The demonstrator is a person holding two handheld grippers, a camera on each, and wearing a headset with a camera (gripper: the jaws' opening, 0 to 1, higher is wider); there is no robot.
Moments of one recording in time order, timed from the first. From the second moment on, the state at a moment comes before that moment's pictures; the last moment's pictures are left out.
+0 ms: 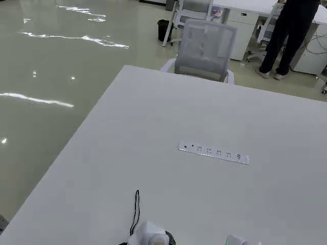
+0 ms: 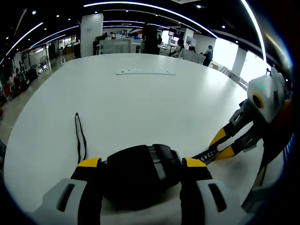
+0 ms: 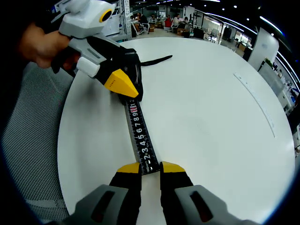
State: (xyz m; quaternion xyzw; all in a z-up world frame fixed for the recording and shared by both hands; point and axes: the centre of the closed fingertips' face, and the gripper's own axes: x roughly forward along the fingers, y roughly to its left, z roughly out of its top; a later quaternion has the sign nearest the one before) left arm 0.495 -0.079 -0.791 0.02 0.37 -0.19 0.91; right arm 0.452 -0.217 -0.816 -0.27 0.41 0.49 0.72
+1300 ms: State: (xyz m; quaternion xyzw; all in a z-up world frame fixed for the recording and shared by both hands) left arm 0.496 -0.080 -0.789 0.02 0.37 -0.19 0.91; right arm 0.453 -0.197 -0.816 -0.27 0.40 0.50 0.72
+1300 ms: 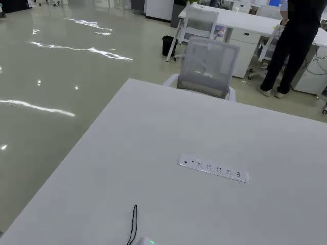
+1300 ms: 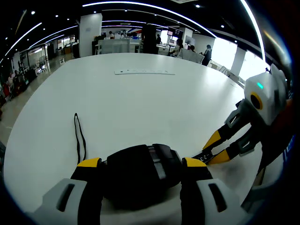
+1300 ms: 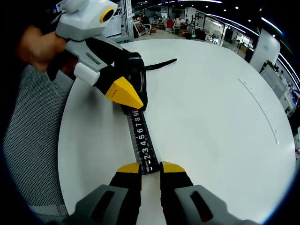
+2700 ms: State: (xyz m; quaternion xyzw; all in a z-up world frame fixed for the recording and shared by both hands) left arm 0.496 -0.079 -0.791 0.02 0.37 -0.19 0.91; right arm 0.457 -0.169 -0.817 -0.27 0.39 0.51 0.72
